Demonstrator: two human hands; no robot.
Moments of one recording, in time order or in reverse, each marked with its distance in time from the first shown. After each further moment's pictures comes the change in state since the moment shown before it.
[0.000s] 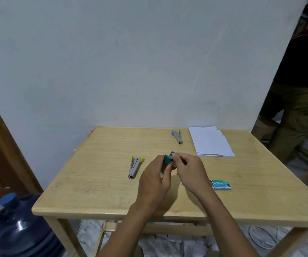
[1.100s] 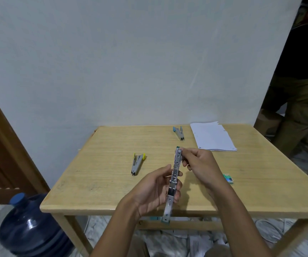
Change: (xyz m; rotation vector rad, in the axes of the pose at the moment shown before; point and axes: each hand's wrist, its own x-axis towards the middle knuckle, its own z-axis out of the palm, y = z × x) left_hand -0.004 0.018 -0.037 -1.198 -0.697 -0.857; right_hand -0.009 -0.011 -0.027 0.291 -0.032 0.177
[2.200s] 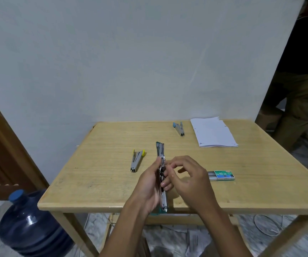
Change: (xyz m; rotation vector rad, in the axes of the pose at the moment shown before) left_hand 0.015 -0.010 0.003 -0.248 0.350 0.191; right_hand -0.030 0.045 0.023 -0.305 0.091 -0.643
